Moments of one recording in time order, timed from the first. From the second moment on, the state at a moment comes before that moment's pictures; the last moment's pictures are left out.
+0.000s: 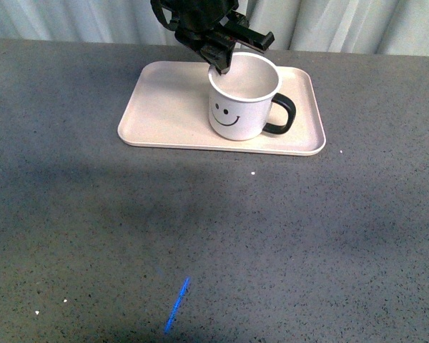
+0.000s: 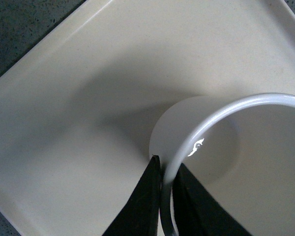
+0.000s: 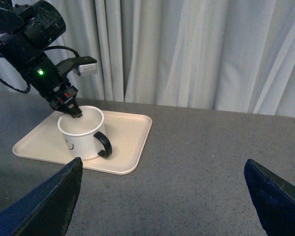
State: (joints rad) left arm -0.44 2.54 2.28 -0.80 0.17 0.33; right arm 0.00 0.00 0.02 0.00 0.00 -0.01
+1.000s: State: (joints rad) left arm -0.16 1.49 0.77 0.81 -0.18 0.01; right arm 0.00 0.00 0.02 0.00 0.00 -0.01
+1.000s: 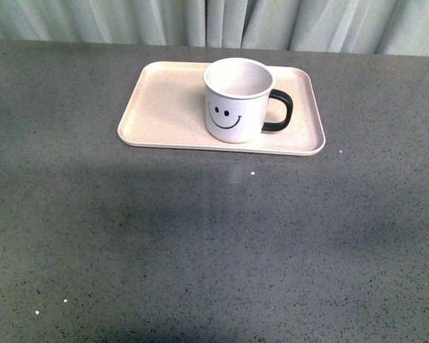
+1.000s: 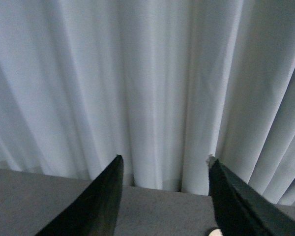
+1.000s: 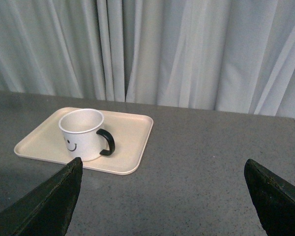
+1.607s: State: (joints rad) left arm -0.02 1.06 0.18 0.87 0.00 0.00; right arm 0.00 0.00 0.02 0.00 0.00 -0.01
